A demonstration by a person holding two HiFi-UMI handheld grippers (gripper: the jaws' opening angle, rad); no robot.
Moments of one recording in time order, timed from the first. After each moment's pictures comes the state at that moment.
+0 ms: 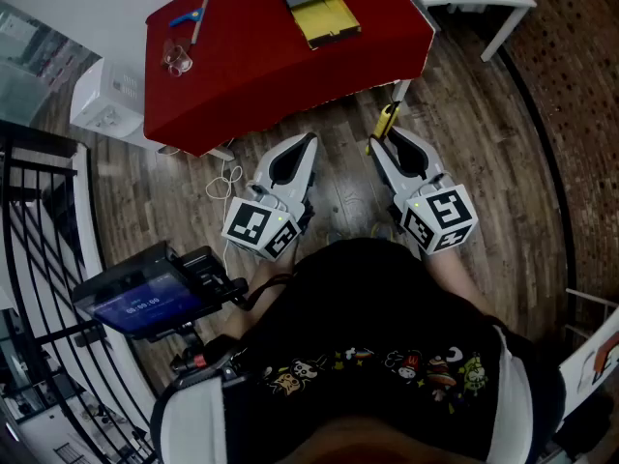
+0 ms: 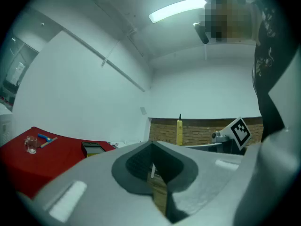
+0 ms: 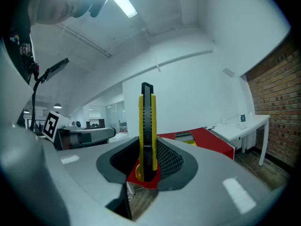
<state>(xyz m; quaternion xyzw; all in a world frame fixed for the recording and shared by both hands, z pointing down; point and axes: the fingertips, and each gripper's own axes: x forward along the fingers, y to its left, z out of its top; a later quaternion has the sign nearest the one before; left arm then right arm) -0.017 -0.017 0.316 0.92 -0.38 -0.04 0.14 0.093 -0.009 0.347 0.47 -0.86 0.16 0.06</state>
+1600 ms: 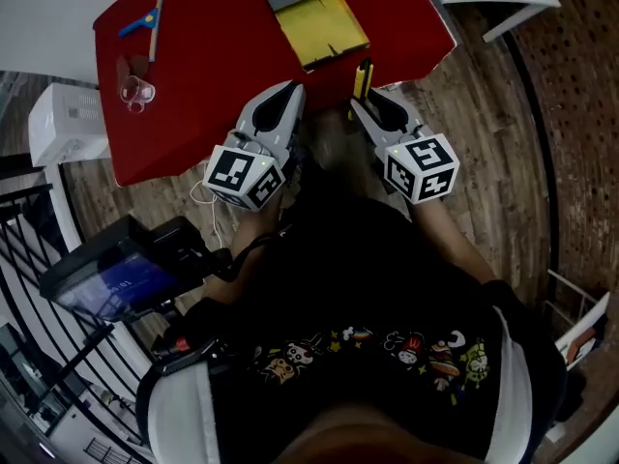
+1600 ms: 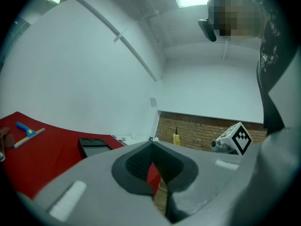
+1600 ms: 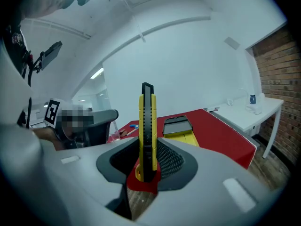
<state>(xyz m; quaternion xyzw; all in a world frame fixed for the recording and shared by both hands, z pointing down) -0.050 -0.029 0.349 0.89 -0.42 -0.02 0.15 0.050 -0.015 0.418 0.40 -0.88 0.23 0.12</state>
